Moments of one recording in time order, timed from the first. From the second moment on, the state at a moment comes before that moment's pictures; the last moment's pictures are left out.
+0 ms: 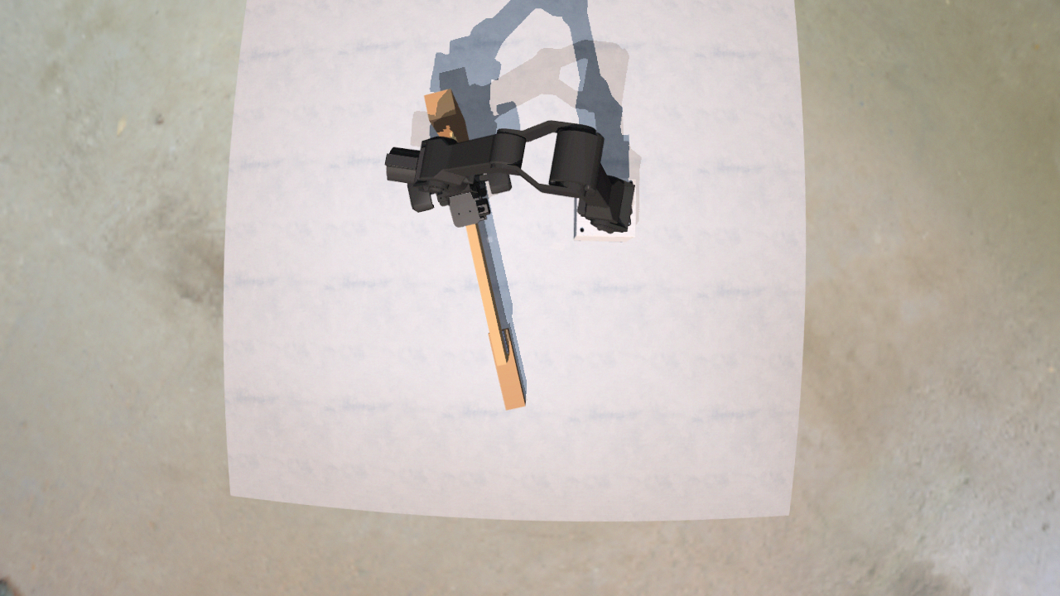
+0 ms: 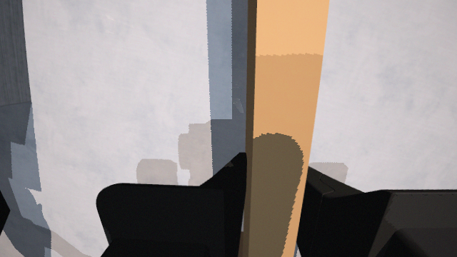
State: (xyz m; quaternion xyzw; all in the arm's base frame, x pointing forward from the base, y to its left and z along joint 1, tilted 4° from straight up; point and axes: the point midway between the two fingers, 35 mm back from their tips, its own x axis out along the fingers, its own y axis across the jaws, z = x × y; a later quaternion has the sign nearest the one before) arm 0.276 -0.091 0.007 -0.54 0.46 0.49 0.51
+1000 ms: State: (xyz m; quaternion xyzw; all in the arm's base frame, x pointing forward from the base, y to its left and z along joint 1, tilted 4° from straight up) arm 0.277 -0.100 0.007 -0.54 0.46 0.49 0.51
